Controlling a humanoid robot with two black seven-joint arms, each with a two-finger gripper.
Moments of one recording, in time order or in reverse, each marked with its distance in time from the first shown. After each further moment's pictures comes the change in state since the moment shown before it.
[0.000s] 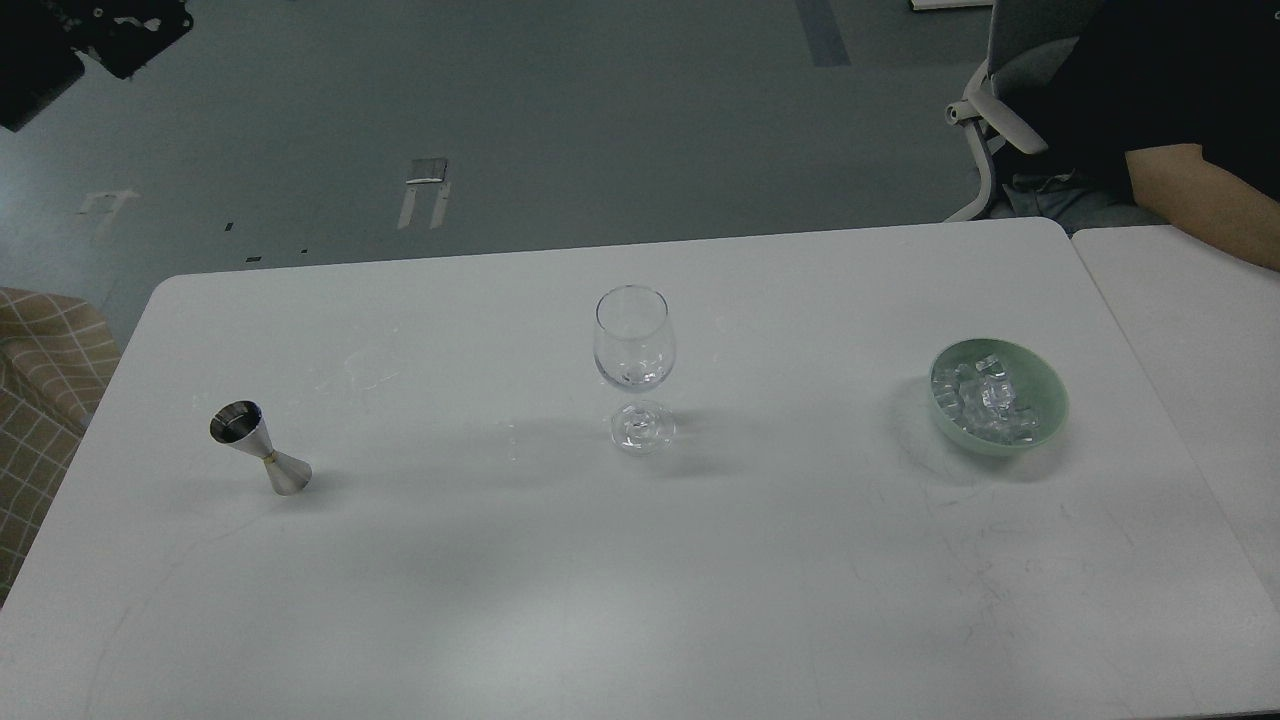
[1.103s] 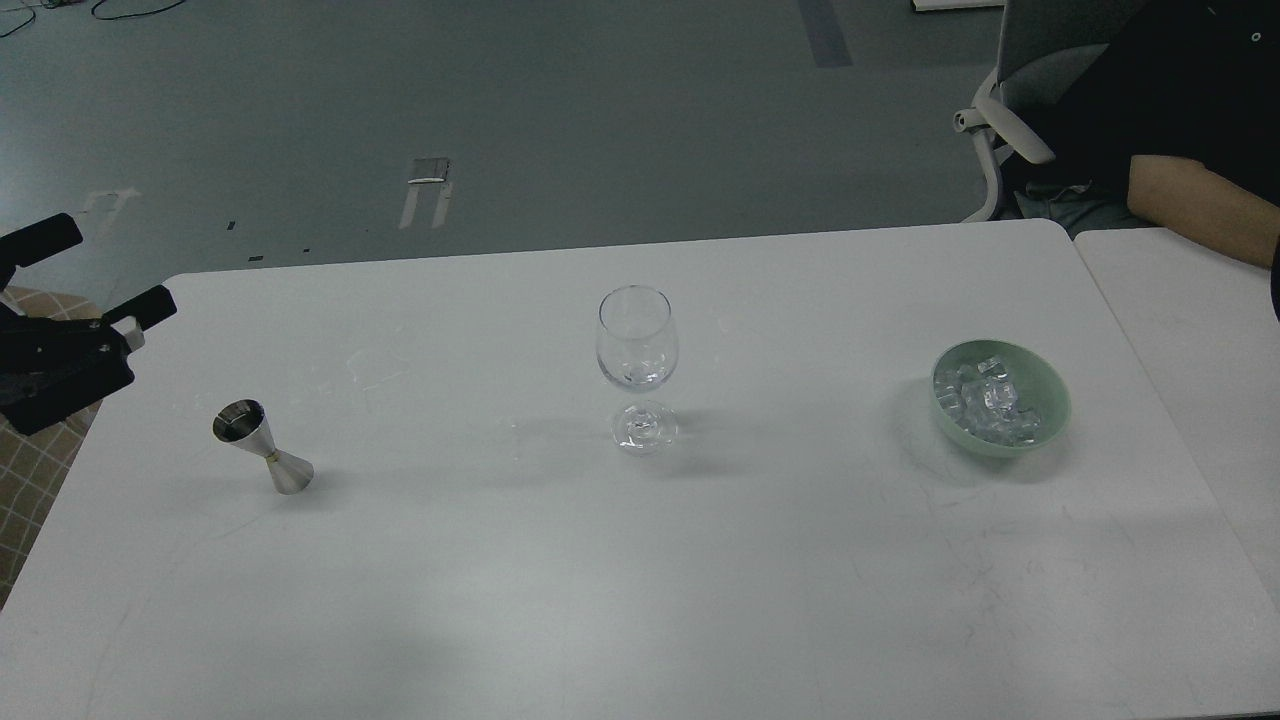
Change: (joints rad) left arm 0.000 0.430 0.677 -0.289 0.810 0.842 -0.041; right arm -0.011 0.007 -0.023 0.005 0.000 0.000 0.000
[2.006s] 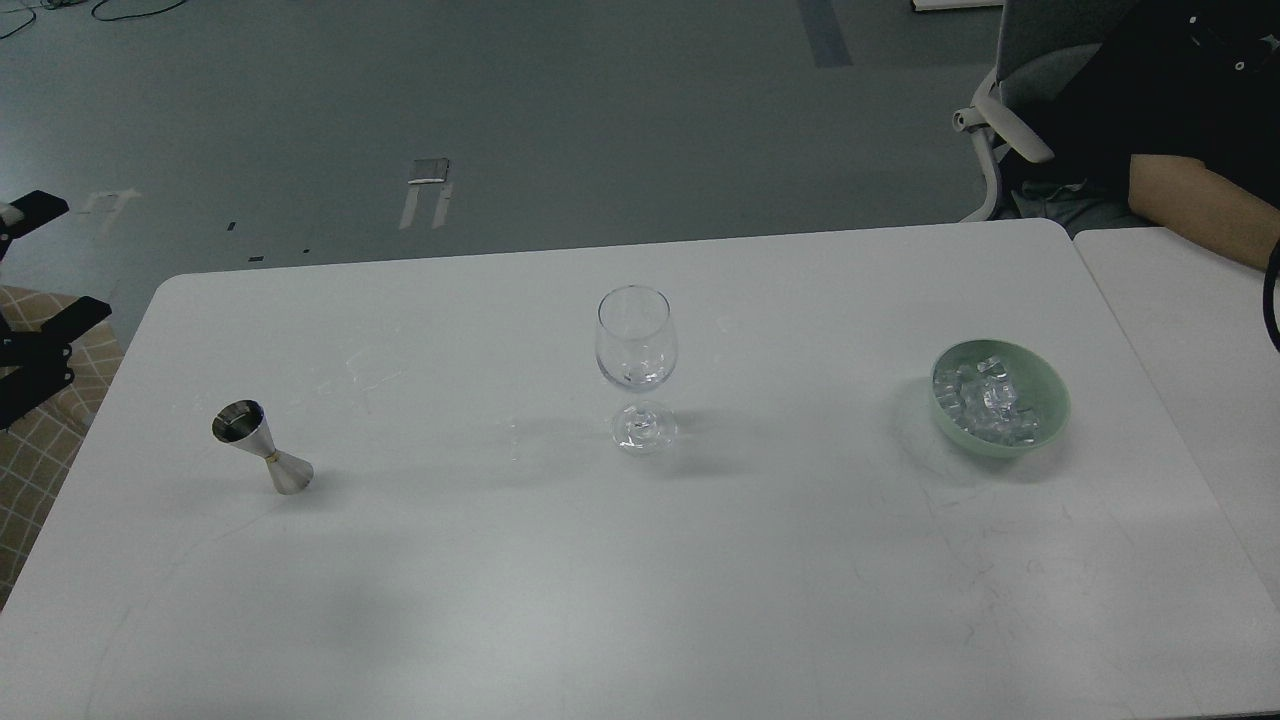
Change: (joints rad) left arm -0.008 -0.008 0.058 -0.016 -1.464 -0.706 0.000; right arm -0.029 0.005 -0.005 0.005 -0.011 0.000 -0.002
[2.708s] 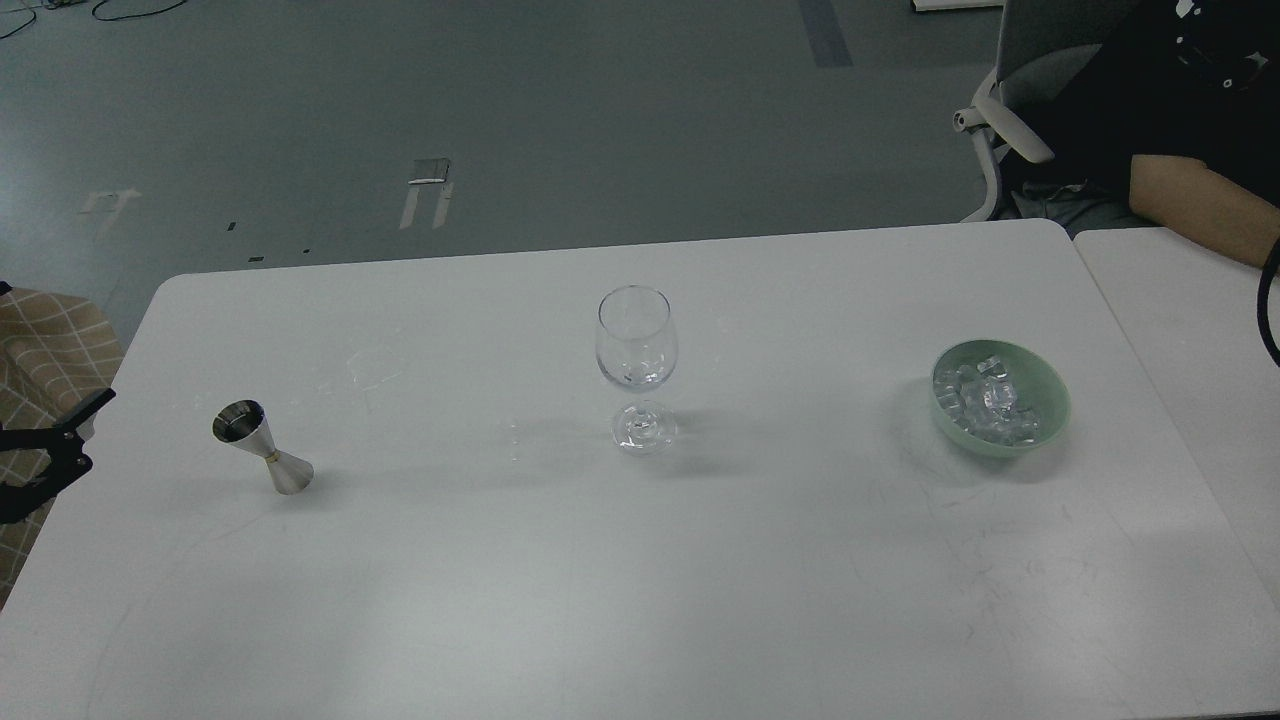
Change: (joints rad) left arm 0.013 0.002 0.252 0.001 -0.472 -0.271 0.000; right arm -0.007 0.005 0.000 0.000 -0.001 0.000 -0.049
